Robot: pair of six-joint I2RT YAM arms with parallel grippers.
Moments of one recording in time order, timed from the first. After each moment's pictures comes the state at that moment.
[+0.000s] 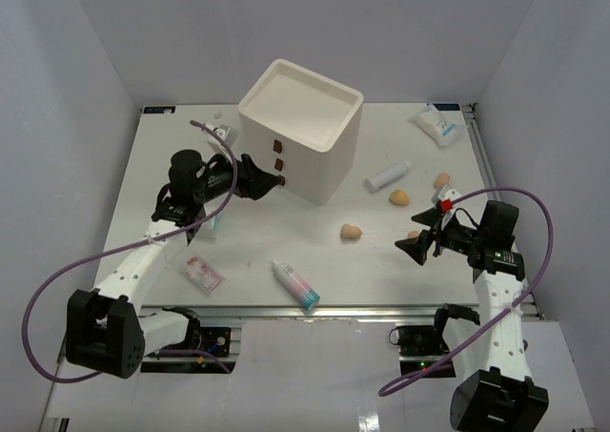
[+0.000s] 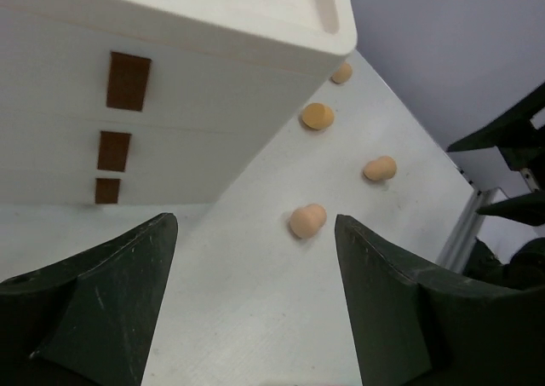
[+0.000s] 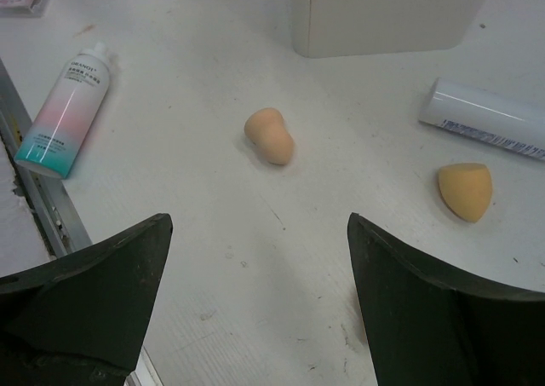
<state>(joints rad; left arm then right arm) -0.25 1.17 0.80 0.19 0.63 -0.36 -0.24 0.73 0.57 -0.55 -1.14 -0.64</state>
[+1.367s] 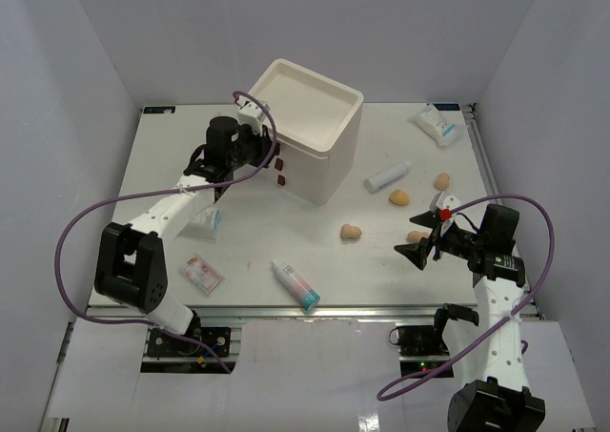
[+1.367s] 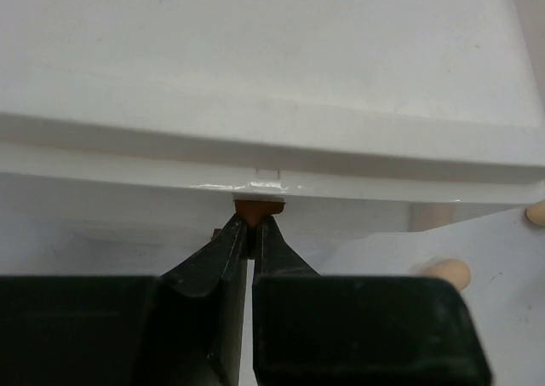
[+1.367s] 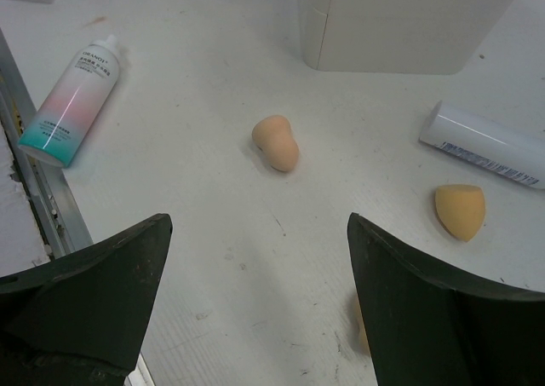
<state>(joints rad) -0.35 1.55 1.15 0.07 0.30 -0.10 -0.24 0.68 0.57 -0.61 -1.18 -0.73</state>
